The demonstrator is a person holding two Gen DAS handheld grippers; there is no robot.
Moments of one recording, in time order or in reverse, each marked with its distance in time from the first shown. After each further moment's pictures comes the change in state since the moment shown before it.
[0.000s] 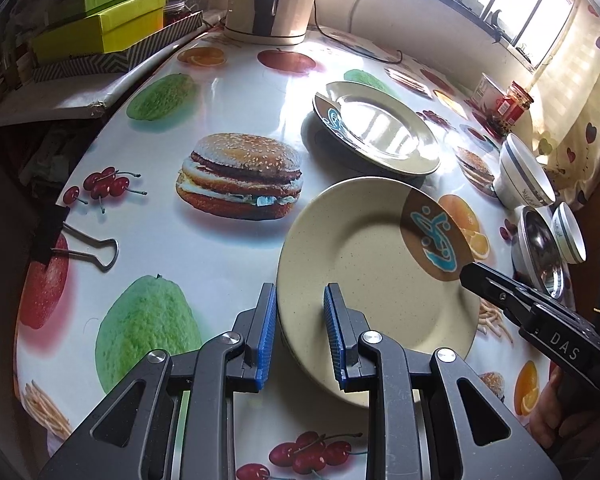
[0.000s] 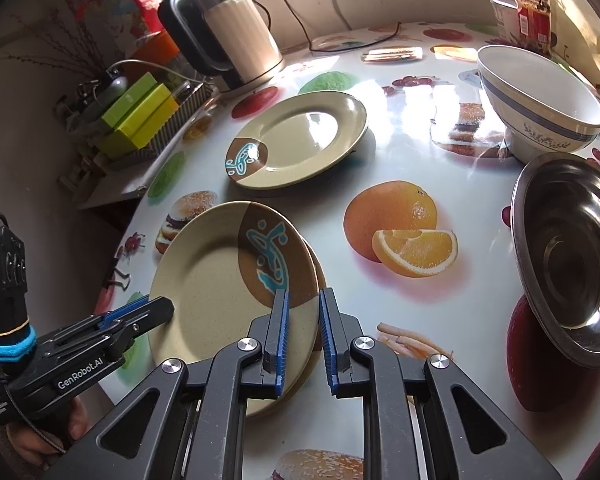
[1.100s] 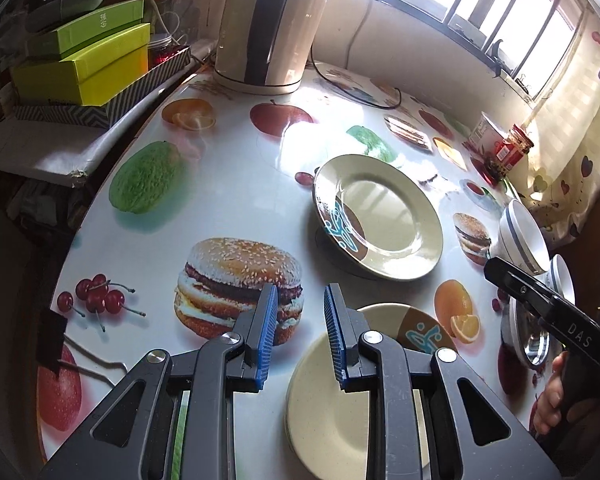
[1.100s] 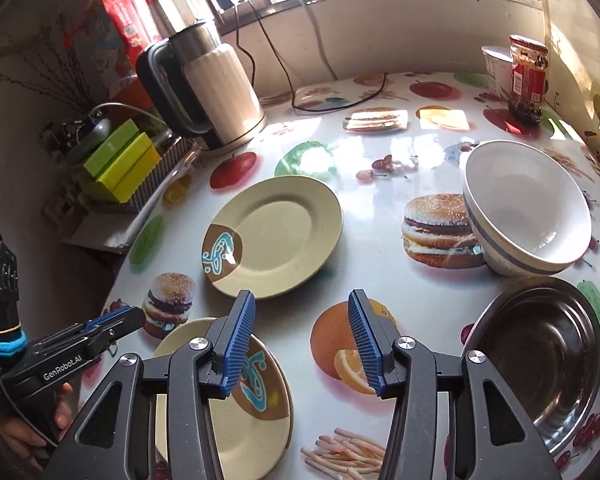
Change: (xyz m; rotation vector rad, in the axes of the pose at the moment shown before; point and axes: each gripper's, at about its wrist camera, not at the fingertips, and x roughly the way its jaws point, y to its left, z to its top) left arm 0.007 0.012 0.082 0.000 -0.064 -0.051; right arm -0.011 -0.009 0.074 -0.016 -0.118 -0.077
